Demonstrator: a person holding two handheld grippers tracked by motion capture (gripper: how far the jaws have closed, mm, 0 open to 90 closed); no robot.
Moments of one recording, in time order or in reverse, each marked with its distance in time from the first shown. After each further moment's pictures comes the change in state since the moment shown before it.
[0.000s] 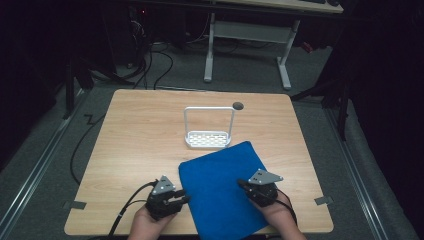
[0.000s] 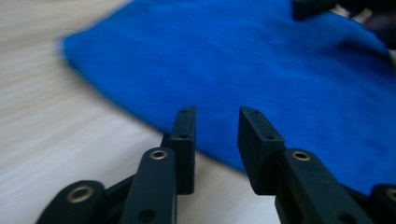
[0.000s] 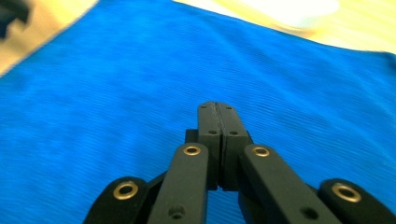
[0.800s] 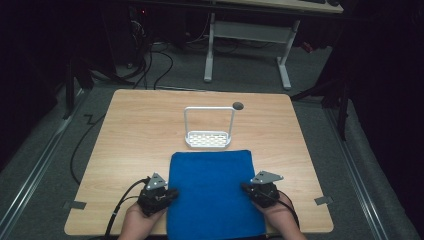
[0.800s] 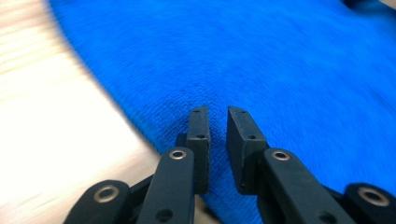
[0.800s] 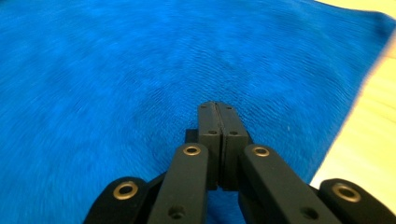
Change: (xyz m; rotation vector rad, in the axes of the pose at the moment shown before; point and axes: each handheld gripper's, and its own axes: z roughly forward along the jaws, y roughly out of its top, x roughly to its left) left arm 0.048 -0.015 -0.021 0.037 0.143 -0.068; right arm 0.000 -0.011 0.007 0.094 0.029 0.061
